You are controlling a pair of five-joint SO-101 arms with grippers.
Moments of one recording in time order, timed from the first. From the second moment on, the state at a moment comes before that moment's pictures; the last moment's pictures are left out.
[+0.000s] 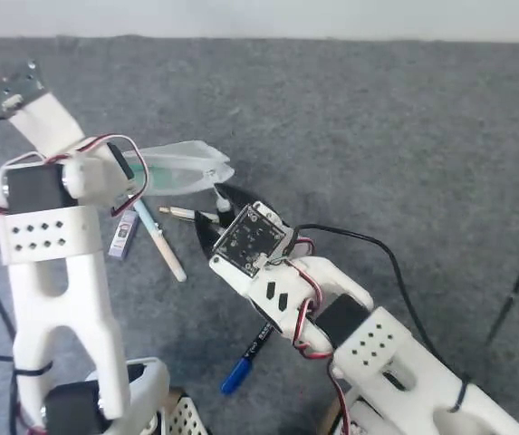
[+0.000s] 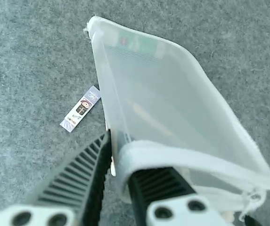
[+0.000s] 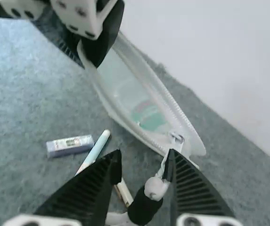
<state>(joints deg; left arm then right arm) -14.6 -23.3 7.7 90.7 29.1 -47.5 -49.9 62.6 14.6 15.7</state>
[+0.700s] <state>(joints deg) -14.8 -23.3 7.7 90.7 29.1 -47.3 -59.0 62.8 37.8 1.1</state>
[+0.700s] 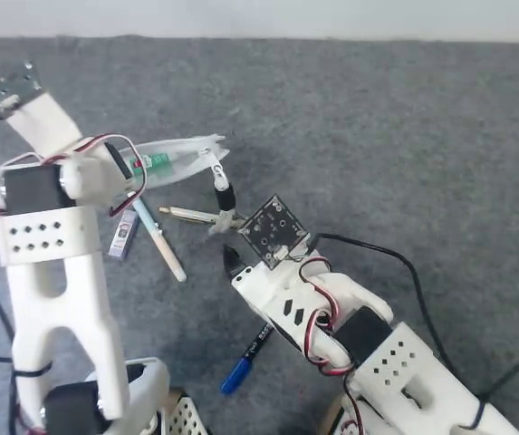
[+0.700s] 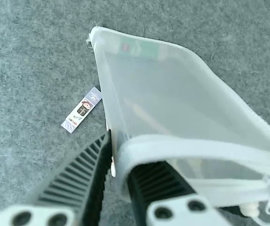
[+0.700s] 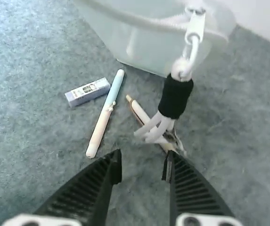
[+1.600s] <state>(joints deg) -14.8 -23.3 7.7 90.7 29.1 -43.4 -59.0 60.8 58.1 -25.5</state>
